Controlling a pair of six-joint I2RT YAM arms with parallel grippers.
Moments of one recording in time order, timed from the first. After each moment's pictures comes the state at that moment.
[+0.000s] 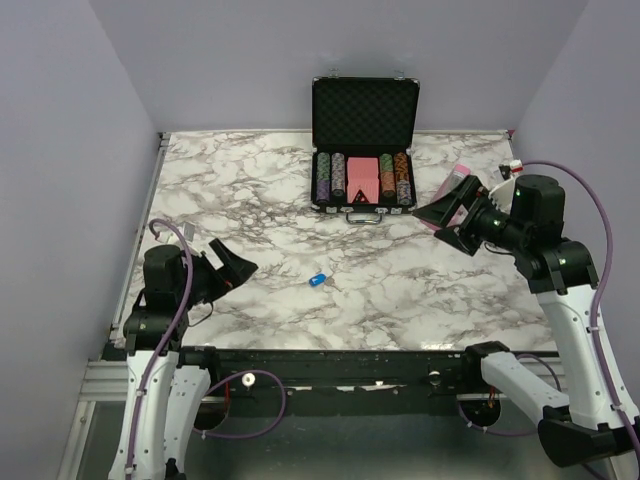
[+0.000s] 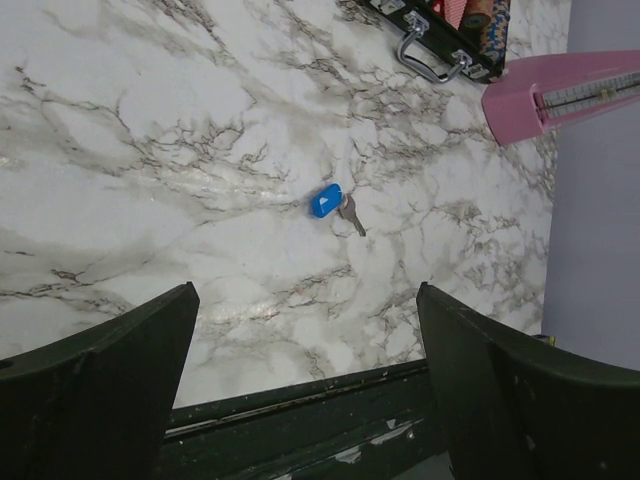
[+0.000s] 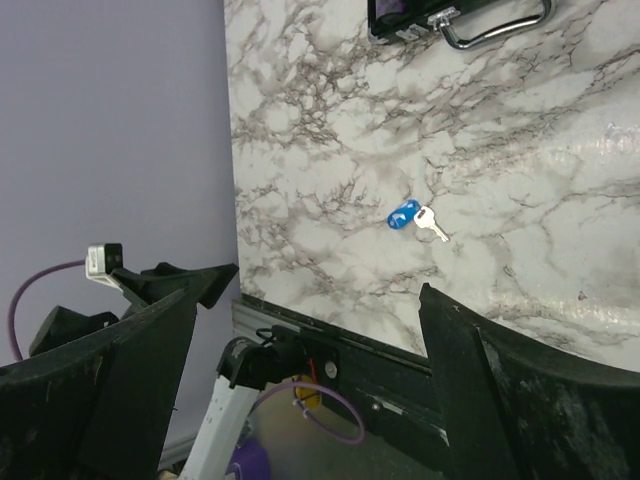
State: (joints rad) left arm -0.01 0.50 0.68 -0.79 0.39 -0.66; right arm 0.16 0.91 1.20 -0.80 -0.44 0.84
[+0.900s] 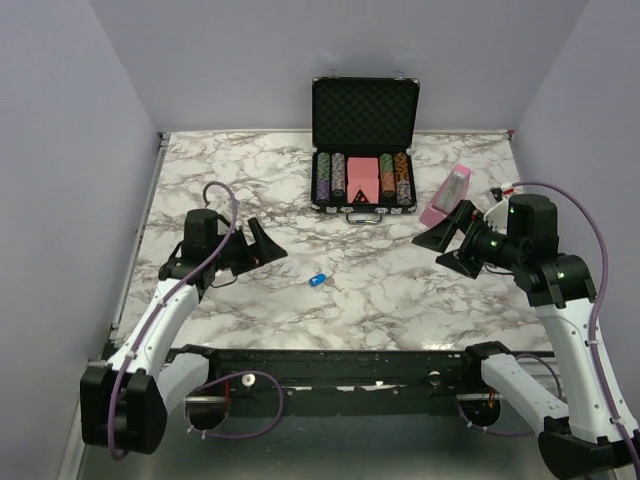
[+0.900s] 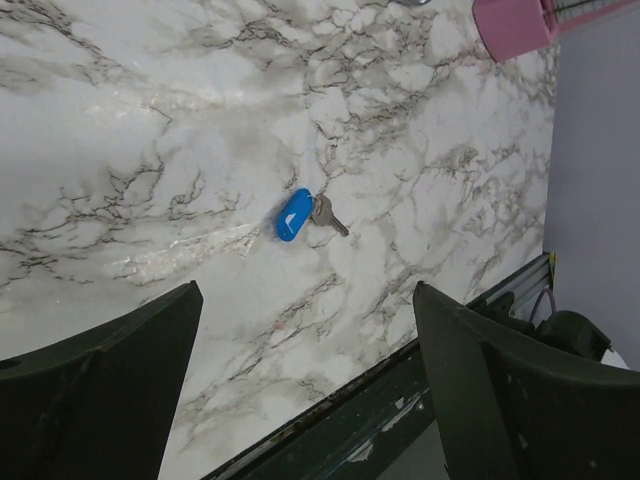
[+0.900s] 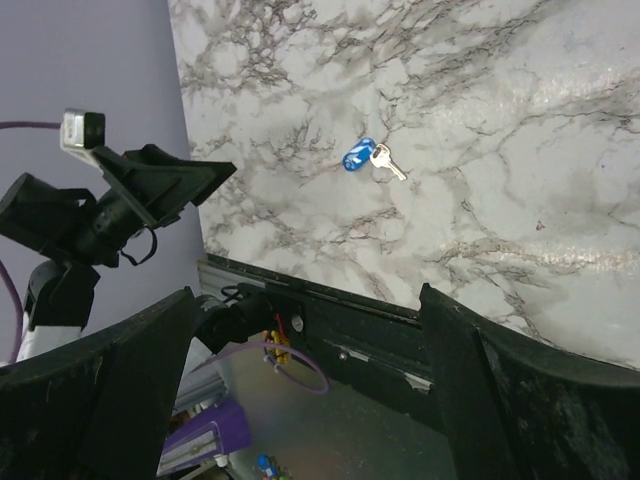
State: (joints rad) left arm -0.13 0.94 0.64 -0.35 0.55 -0.61; right arm 0.16 0.83 1.11 -0.94 -0.46 0.77
